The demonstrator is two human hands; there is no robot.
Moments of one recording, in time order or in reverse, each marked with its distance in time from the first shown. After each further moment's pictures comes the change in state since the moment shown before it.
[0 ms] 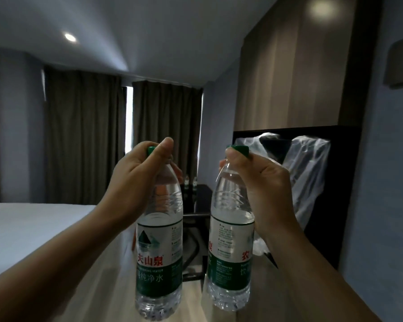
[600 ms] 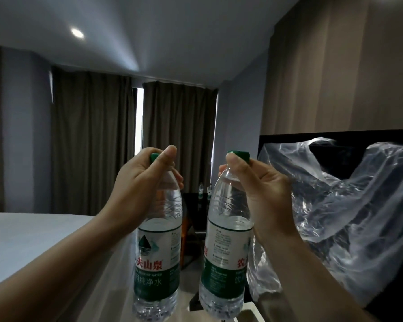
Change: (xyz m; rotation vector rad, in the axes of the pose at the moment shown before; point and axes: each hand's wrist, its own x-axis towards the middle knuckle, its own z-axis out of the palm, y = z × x) left_hand 0.180 -0.182 -0.094 0.087 0.051 0.005; right_hand 0.138 0.185 0.145 0.195 -0.043 0.045
